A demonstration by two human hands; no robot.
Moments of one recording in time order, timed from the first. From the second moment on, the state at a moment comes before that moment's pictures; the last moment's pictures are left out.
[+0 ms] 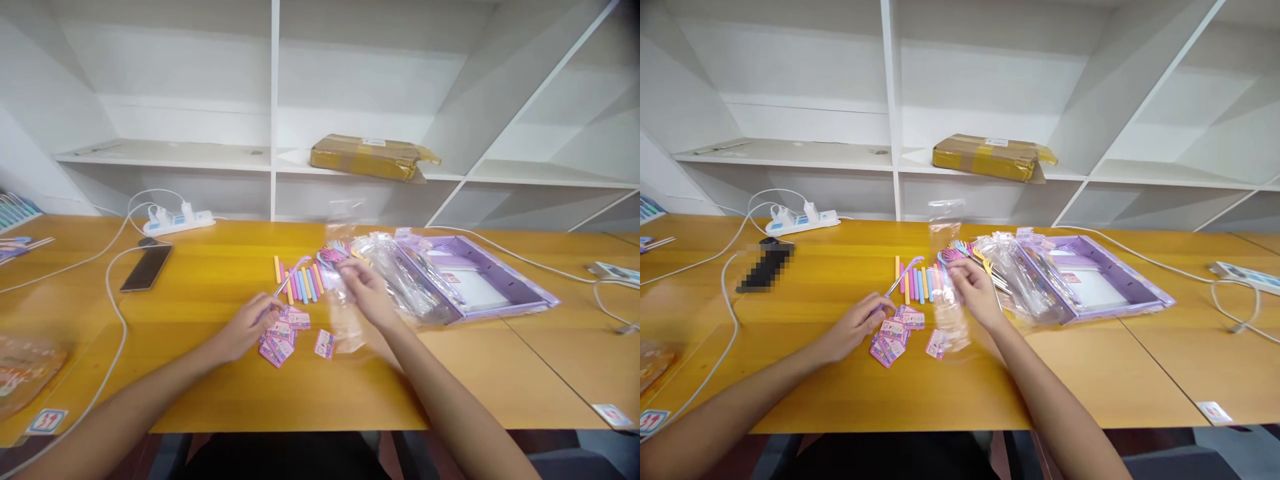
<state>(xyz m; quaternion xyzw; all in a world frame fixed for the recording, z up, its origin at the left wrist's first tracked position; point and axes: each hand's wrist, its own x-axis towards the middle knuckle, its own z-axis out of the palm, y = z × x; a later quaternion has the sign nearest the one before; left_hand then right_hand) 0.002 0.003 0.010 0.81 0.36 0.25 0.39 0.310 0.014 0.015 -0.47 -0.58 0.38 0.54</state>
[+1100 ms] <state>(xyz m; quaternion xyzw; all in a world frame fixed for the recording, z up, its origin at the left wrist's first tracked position) 0.007 0.005 -0.003 0.60 0.39 0.47 0.52 0.254 -0.005 -0.006 -0.34 -0.45 0.52 0.64</state>
